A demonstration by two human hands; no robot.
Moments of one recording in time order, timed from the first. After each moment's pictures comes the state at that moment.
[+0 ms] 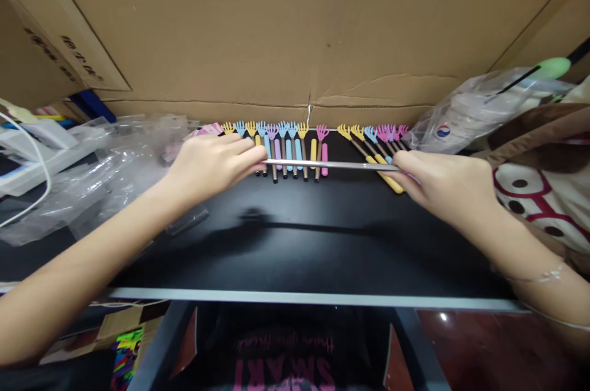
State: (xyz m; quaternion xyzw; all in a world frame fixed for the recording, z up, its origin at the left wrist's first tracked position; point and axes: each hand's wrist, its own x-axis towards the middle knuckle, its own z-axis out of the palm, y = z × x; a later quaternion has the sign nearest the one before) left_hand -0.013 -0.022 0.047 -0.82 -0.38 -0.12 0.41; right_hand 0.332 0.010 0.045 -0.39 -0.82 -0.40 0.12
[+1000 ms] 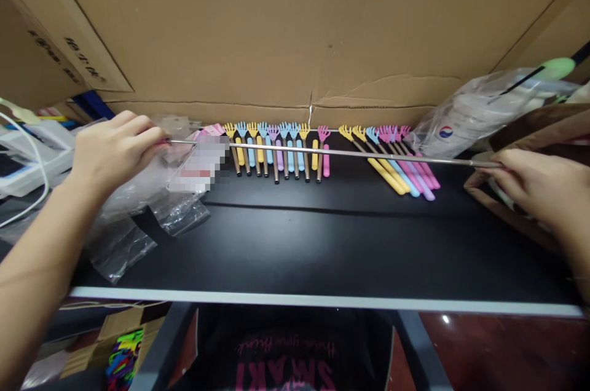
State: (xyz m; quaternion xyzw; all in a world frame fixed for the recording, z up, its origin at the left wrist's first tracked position) left_hand -0.162 -0.016 0.034 -0.72 -0.53 -0.05 0.43; right_hand 0.493 0.055 0.030 -0.56 -0.76 -0.31 0.07
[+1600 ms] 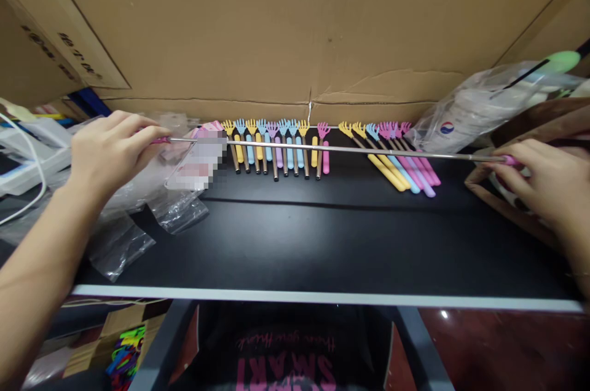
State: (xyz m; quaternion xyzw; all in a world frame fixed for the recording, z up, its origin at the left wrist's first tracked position) left_hand -0.164 -0.022 0.027 -0.75 -0.55 -0.14 0.33; right_hand 0.493 0.056 0.028 -0.56 -0.75 -0.34 0.07
